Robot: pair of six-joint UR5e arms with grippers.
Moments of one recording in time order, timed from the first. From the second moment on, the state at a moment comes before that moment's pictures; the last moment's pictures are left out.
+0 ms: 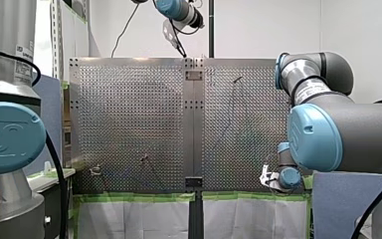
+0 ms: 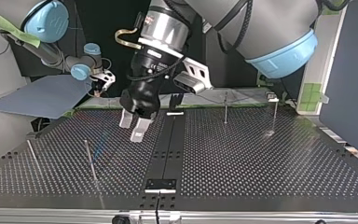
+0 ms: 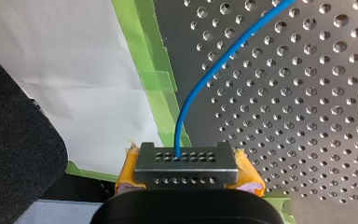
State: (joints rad) left arm -0.73 -1.61 -1.33 -3.08 -1.89 -2.09; right arm 1.69 -0.47 1.46 -0.54 1.53 1.72
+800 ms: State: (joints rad) left arm -0.69 -1.66 -1.57 -2.83 -1.86 -2.15; right arm 1.70 -0.47 1.46 -0.54 1.53 1.72
